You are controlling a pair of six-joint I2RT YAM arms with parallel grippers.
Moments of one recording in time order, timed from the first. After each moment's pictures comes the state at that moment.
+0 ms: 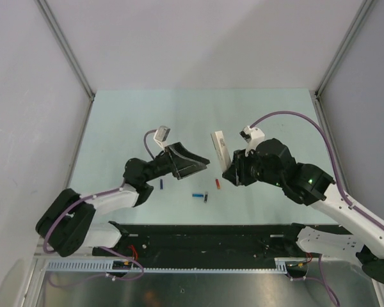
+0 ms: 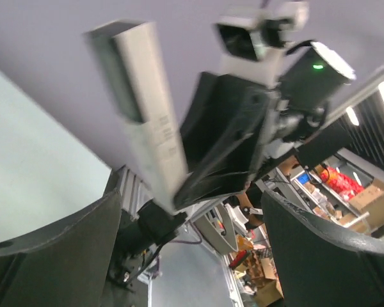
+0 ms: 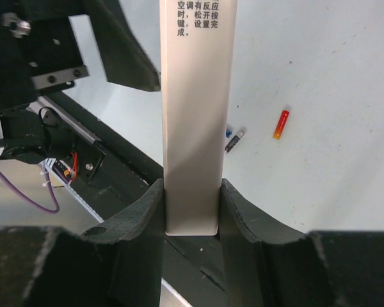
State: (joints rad) left arm -0.64 1.32 0.44 1.28 0.65 -1.26; right arm 0.89 0.94 1.12 -0.72 0.03 0.50
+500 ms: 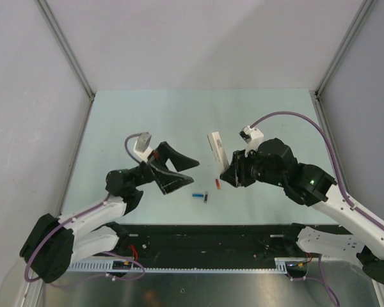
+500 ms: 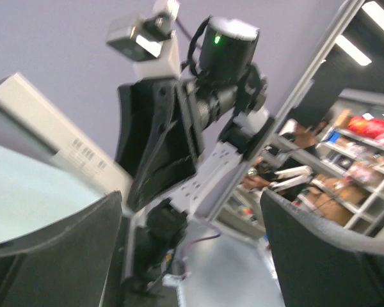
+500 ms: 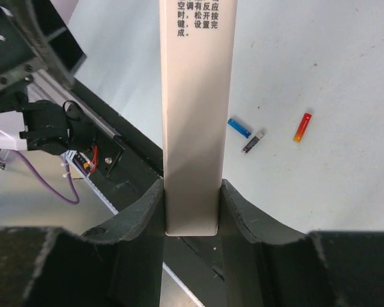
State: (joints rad) left arm -0.61 1.08 0.44 1.32 0.76 -1.15; right arm 0.89 0.94 1.12 -0.70 -0.04 0.51
